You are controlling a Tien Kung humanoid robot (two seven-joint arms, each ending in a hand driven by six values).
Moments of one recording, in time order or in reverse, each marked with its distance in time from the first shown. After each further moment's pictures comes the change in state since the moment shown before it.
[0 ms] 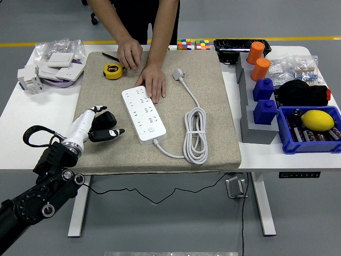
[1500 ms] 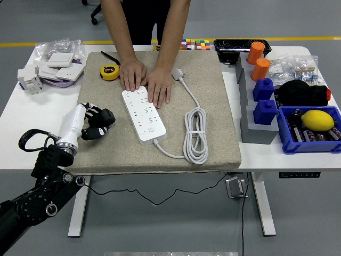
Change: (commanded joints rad) left arm -0.003 -0.009 -0.011 0.057 0.062 0.156 -0.073; right arm -0.003 0.001 0.014 0.000 -0.009 -0.003 0.003
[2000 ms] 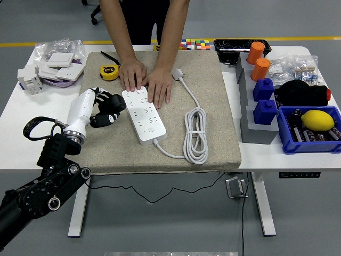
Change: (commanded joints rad) left arm -0.068 0.008 0.086 -0.080 0.000 -0.002 0.022; right arm 0.005 -0.004 -0.011 0.000 0.002 0.003 0.002
